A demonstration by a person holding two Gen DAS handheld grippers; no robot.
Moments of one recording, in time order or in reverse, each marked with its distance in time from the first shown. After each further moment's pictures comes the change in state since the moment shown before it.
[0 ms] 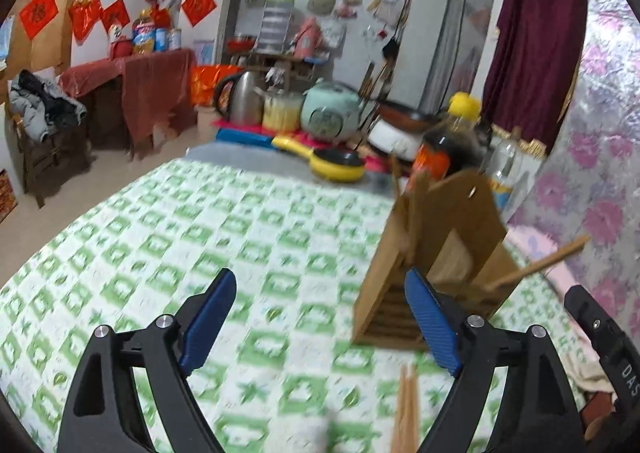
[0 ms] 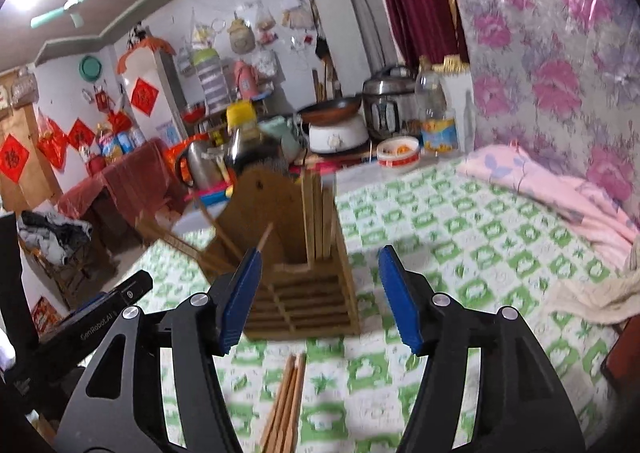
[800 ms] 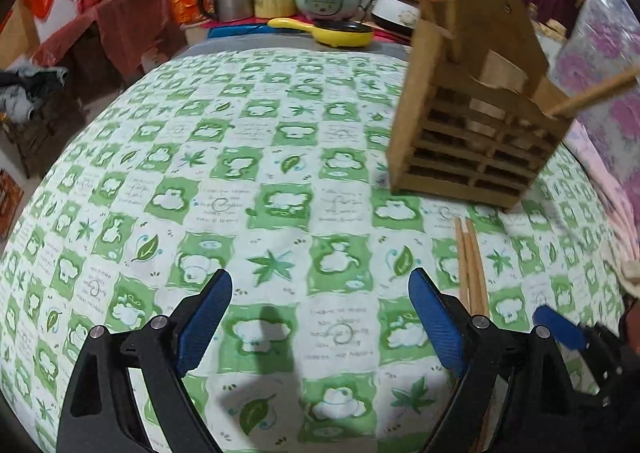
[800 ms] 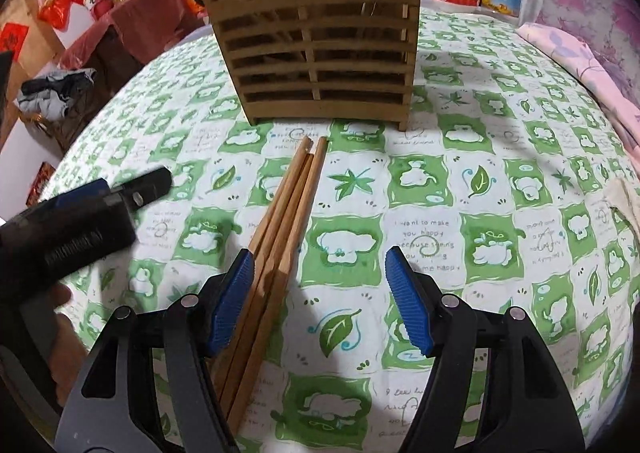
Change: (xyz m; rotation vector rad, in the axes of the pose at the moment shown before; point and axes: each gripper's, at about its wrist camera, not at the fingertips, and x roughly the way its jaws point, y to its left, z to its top) left arm 0.044 0.012 -0.067 0.110 0.388 0.059; right arm 0.059 0.022 -0.099 -0.197 0.587 0.020
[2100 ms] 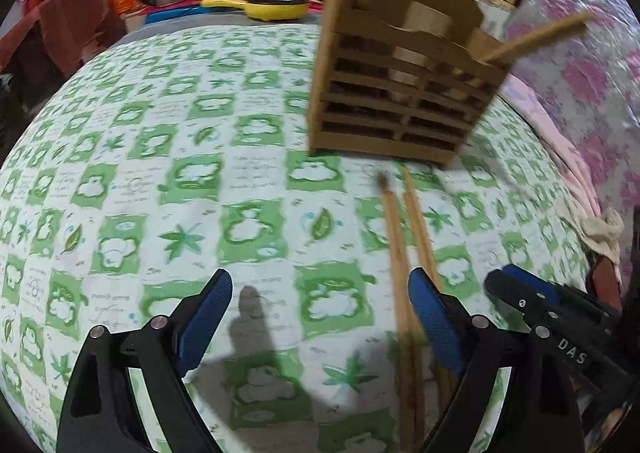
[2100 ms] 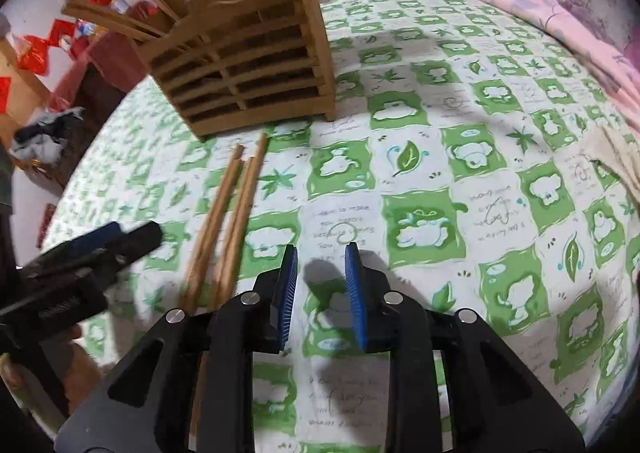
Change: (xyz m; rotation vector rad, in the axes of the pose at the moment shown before) left arm 0.011 -0.031 -0.012 0.115 0.089 -0.211; right arm -0.014 -0.058 -0.008 0.166 -0.002 0.080
